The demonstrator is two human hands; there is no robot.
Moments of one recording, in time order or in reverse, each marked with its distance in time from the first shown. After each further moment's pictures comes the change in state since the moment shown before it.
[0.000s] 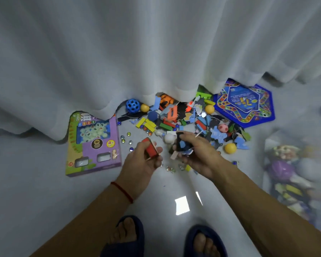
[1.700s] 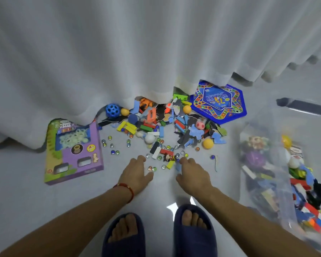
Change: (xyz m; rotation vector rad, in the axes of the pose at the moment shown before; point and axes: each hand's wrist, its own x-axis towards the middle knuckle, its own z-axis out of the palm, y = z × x) left_hand 0.030 -0.064 -0.011 1.615 -0.058 0.277; right_hand -0.006 0.073 -0.084 -1.621 0.303 -0.194
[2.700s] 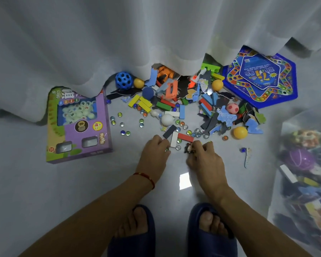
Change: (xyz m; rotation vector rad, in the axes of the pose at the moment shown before) left_hand 0.056 -0.018 0.048 0.009 0.330 0.281; right_hand 0.050 0.008 0.061 0.015 0.338 -0.177
